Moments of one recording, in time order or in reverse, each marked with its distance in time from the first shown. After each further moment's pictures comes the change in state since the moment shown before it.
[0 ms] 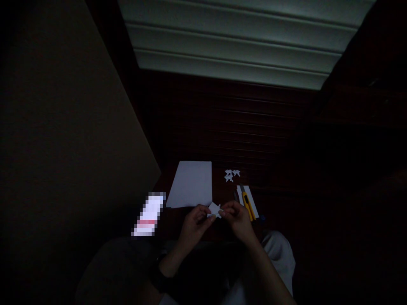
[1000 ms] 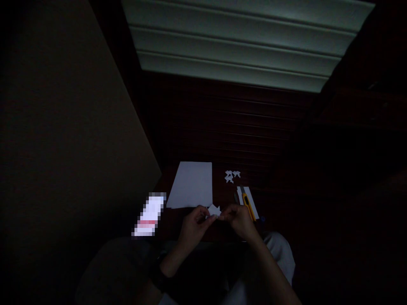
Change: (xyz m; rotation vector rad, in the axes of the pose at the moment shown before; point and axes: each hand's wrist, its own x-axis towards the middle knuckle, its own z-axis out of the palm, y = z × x) left_hand 0.001 -0.006 -0.001 0.216 0.065 0.023; right_hand 0.008 -0.012 -0.010 -0.267 -0.100 -0.047
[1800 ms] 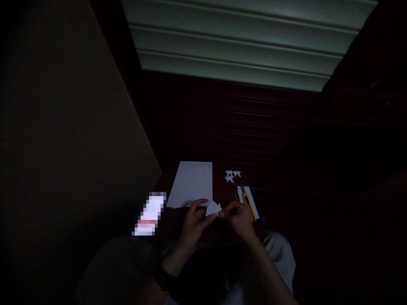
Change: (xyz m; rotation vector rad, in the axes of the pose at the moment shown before) left_hand 0.002 0.004 0.007 -0.565 -0.017 -0.187; right_hand 0.000 0.000 0.009 0.197 0.158 0.098
